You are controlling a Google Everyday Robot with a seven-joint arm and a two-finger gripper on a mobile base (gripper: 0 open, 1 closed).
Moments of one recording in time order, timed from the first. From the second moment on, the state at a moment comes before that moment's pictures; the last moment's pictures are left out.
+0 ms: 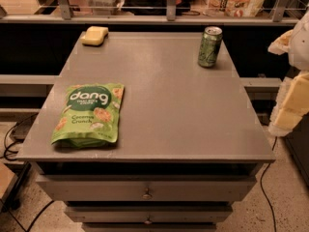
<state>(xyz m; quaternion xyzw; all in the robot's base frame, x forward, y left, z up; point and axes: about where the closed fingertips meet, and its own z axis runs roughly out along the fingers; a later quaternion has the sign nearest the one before) 0.438 -0.216 0.977 -0.60 0.78 -0.04 0.16</state>
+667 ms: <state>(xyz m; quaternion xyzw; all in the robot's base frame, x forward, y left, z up) 0.454 -0.203 0.973 -0.60 0.78 -0.02 0.20</state>
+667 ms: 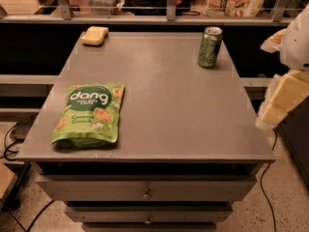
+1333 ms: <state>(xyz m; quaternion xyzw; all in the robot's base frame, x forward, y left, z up) 0.475 -0.177 0.968 -0.58 0.77 0.02 0.24</state>
